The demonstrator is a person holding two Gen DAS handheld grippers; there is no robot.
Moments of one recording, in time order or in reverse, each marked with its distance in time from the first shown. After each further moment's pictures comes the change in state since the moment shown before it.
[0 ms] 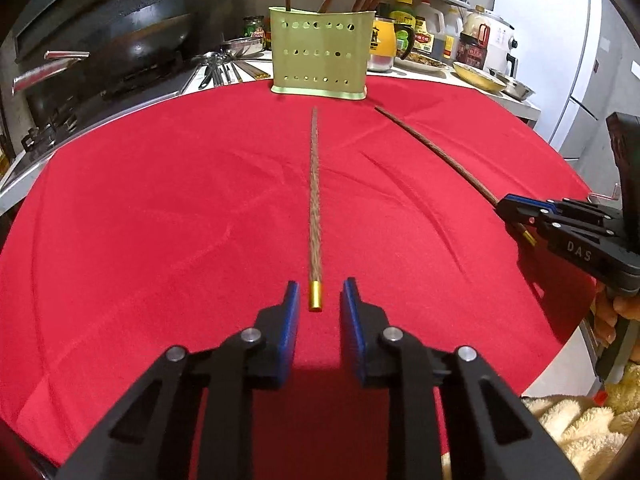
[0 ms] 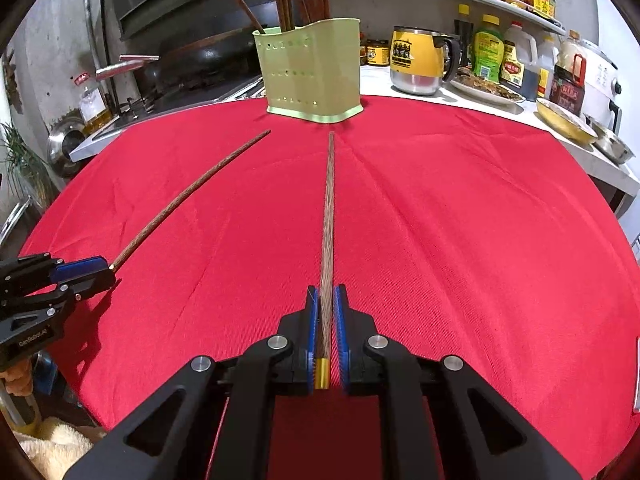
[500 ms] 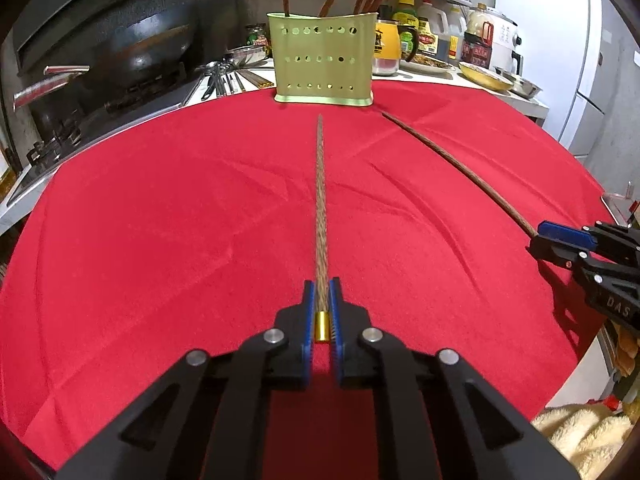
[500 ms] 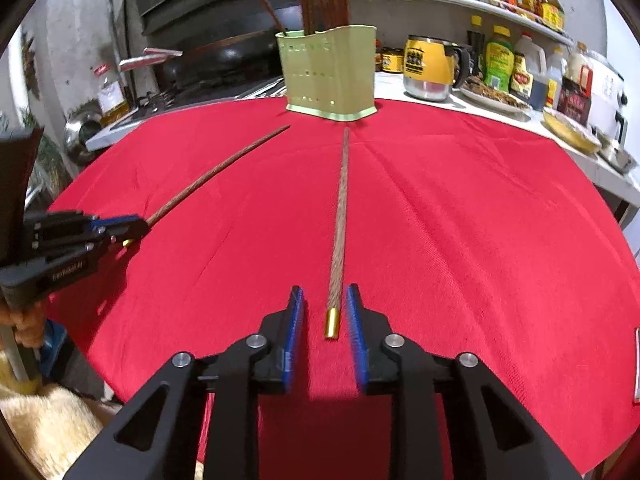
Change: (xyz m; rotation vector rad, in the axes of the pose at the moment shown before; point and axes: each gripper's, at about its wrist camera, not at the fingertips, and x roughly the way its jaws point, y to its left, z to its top) left arm 0.009 -0.003 0.007 0.028 -0.020 0.039; right arm -0.018 0.007 -0.023 -0.064 -0.029 0.028
